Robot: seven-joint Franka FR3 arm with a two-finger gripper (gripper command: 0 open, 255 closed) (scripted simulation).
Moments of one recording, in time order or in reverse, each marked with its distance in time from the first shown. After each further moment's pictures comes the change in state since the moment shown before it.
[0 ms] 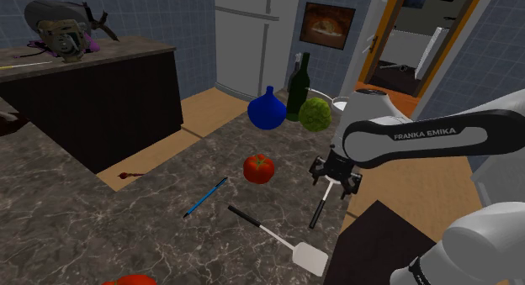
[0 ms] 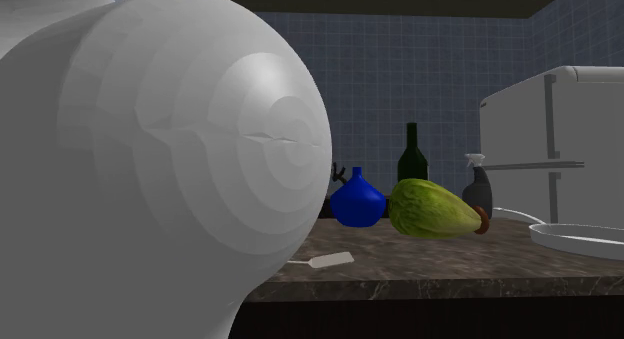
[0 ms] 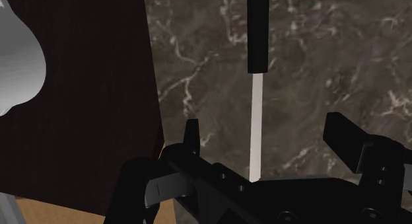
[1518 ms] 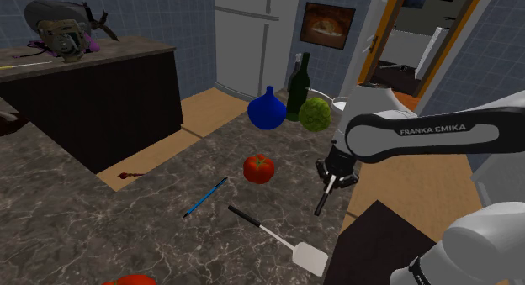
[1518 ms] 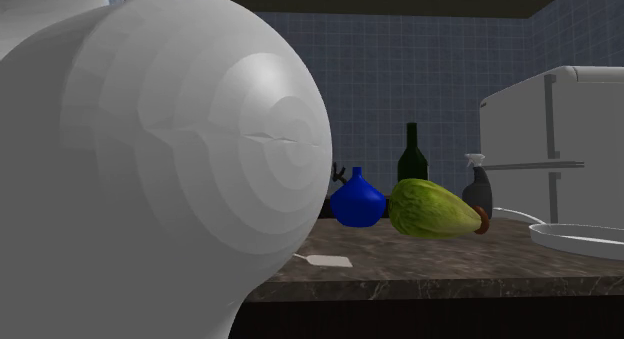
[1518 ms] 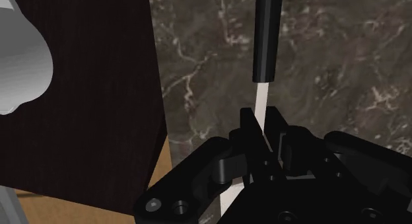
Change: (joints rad) arm 0.003 -0.038 -0.014 0.022 -0.008 -0.057 0.007
